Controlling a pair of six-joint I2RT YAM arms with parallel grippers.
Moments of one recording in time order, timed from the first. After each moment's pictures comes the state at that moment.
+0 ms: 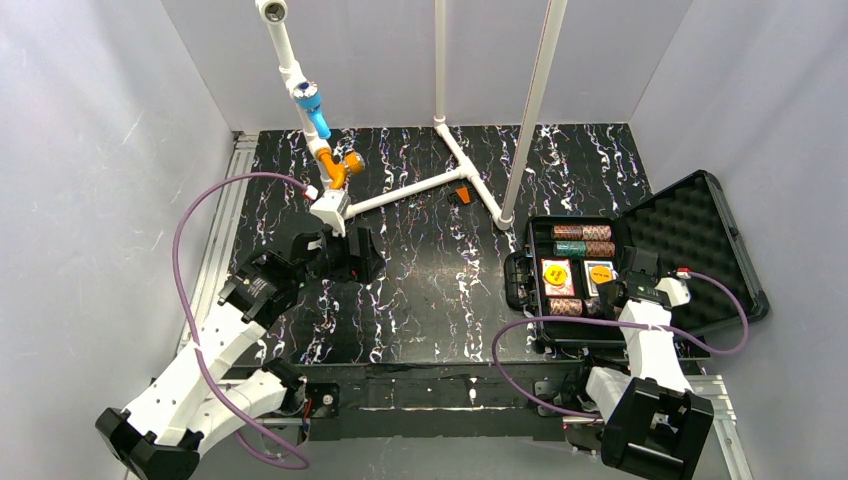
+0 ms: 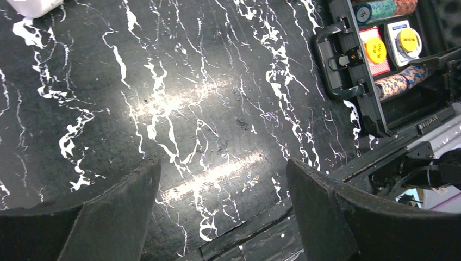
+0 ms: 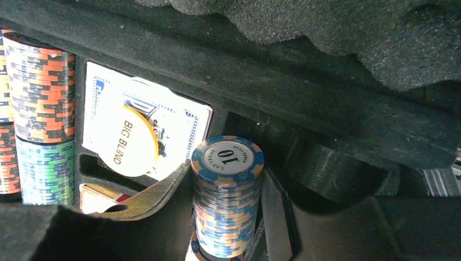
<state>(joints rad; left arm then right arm) -0.57 0.85 0.95 -0.68 0.02 -0.38 -0.26 0.94 0.46 -0.57 0.27 1.00</state>
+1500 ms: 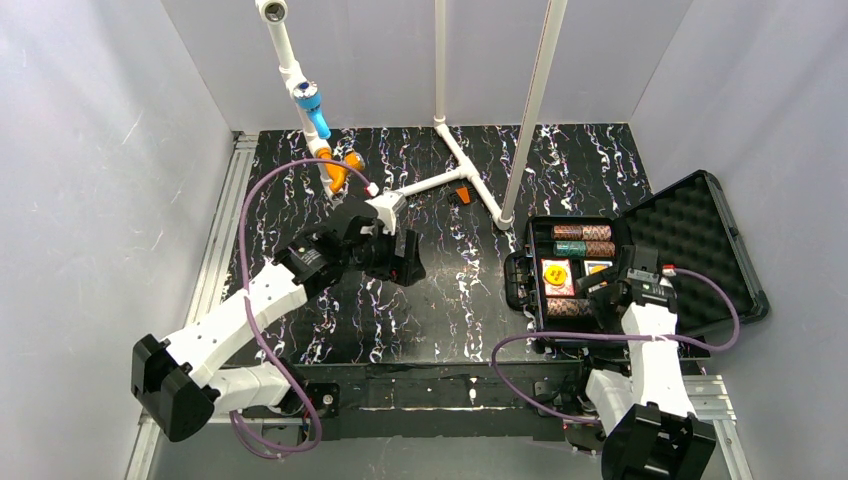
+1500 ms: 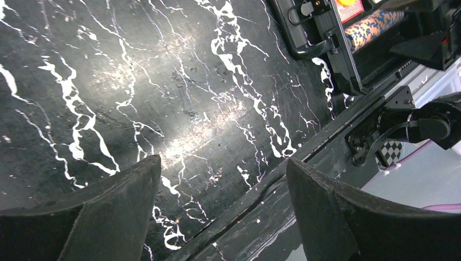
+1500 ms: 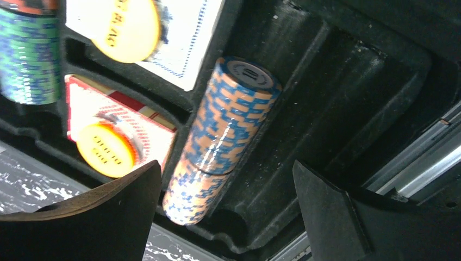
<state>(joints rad) -0.71 1.14 1.02 -0.58 0.16 -0.39 -0.23 0.84 0.54 -0.85 0.07 0.96</state>
